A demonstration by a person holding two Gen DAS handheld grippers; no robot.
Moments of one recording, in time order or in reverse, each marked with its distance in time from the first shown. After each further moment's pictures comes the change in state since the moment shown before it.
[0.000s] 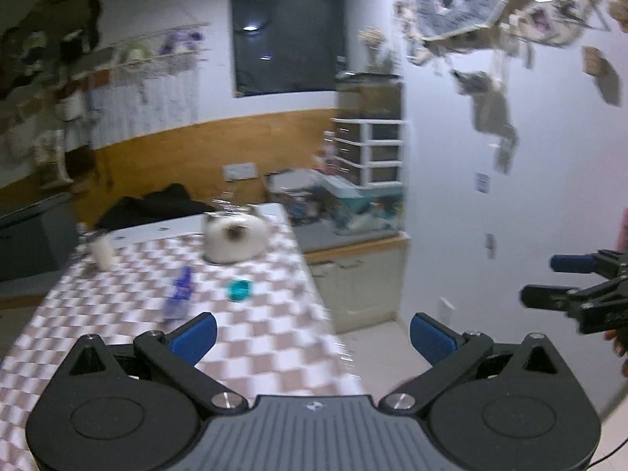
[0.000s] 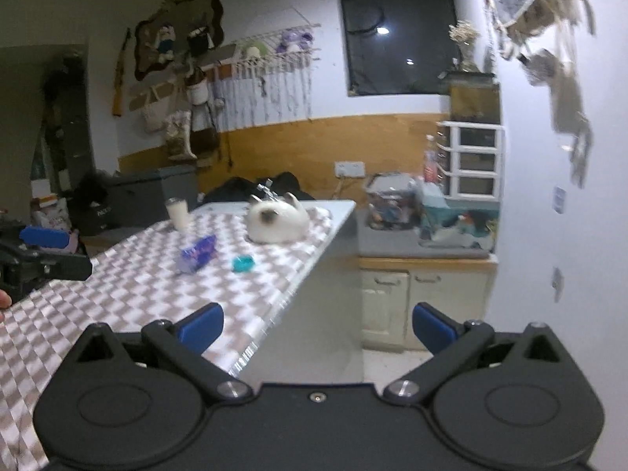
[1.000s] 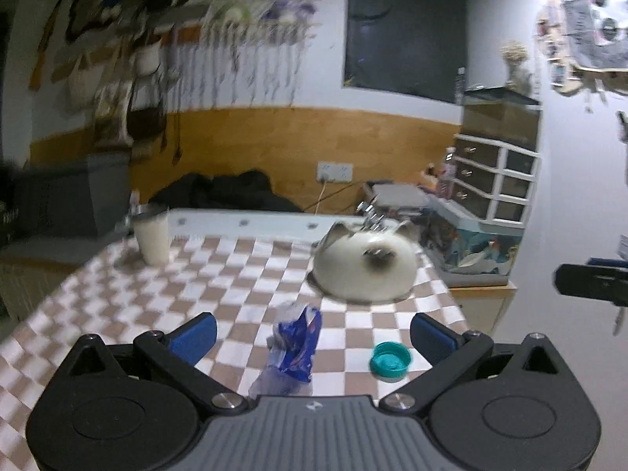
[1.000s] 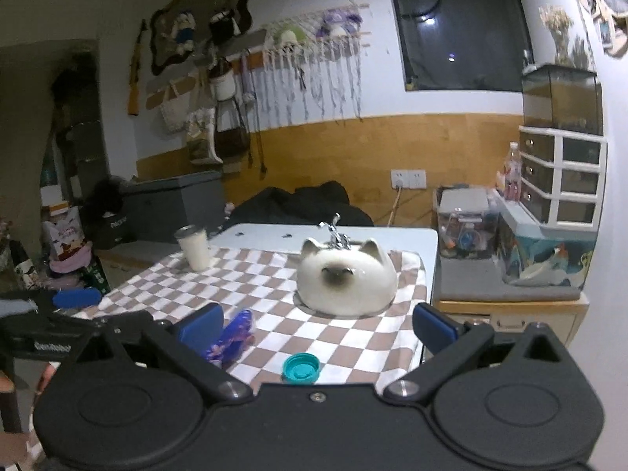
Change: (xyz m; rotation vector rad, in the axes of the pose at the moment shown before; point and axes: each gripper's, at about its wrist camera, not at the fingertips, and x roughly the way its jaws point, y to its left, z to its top) left arm 0.230 0.188 0.018 -0.212 -0.020 0.153; right arm 0.279 0.098 0.100 -0.001 0.010 0.080
